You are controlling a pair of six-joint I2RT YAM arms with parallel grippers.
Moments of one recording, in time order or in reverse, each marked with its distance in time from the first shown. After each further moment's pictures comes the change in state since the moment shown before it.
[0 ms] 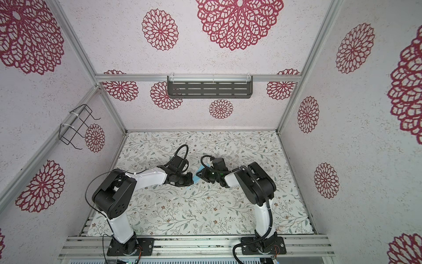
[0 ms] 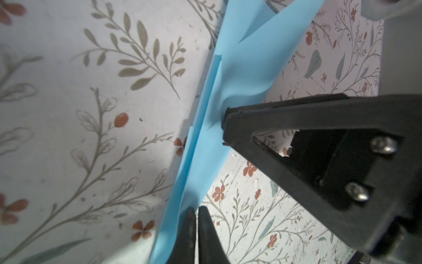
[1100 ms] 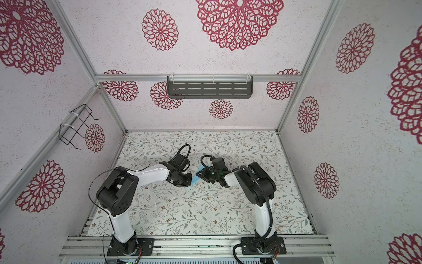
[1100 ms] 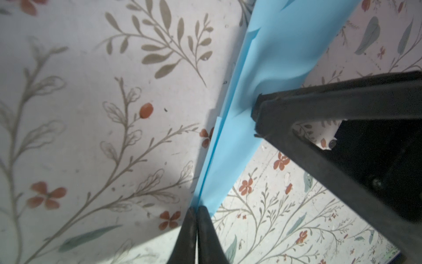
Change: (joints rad) left arm -0.007 0.056 0.103 -0.201 -0.068 0.105; right arm 0.000 0.000 0.009 -0.023 0.002 -0.001
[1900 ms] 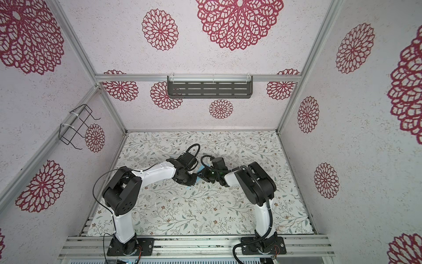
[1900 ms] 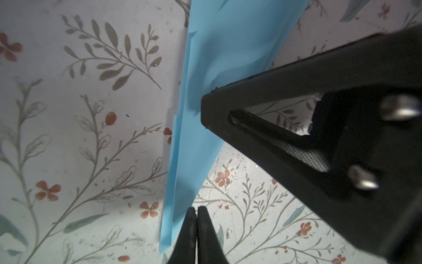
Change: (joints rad) left arm -0.081 0.044 0.144 -0.165 -0.120 0.081; right arm -0.001 0.000 0.011 -0.029 0.000 0.000
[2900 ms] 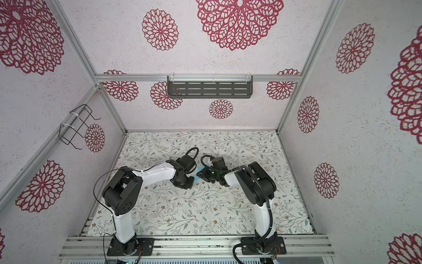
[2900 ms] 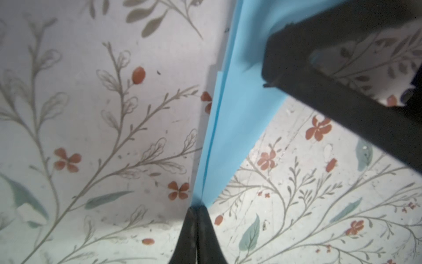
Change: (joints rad) left arm 0.009 -0.019 -0.047 -0.072 -0.056 0.005; right arm -0.002 0.002 0.008 -0.027 0.000 0.000
